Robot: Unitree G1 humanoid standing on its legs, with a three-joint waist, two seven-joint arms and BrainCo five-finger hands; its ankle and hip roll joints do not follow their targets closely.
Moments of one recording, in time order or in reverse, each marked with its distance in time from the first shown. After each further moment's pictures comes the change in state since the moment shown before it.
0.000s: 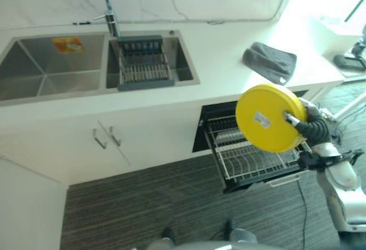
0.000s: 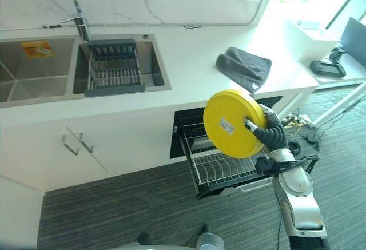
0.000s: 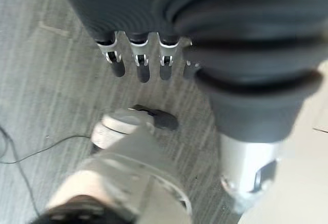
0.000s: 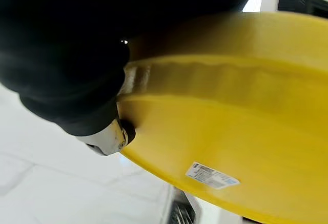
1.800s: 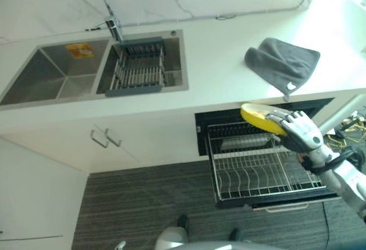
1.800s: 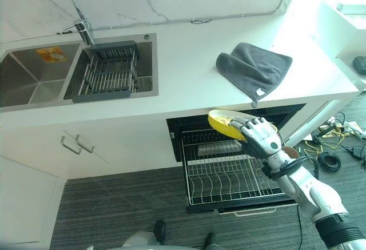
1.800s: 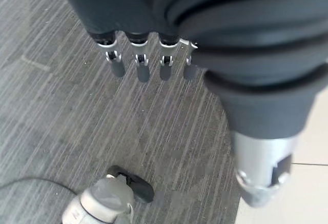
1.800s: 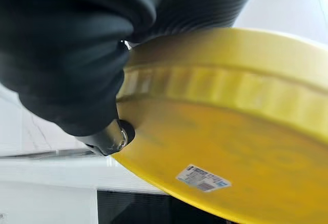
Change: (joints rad) left arm 0.044 -0.018 0.043 -0.136 0.147 -0.122 0.233; right arm -0.110 -0.371 0.368 0.509 -1.178 -0.412 -0.688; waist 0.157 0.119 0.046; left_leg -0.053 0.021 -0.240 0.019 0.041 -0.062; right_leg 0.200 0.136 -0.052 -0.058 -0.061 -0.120
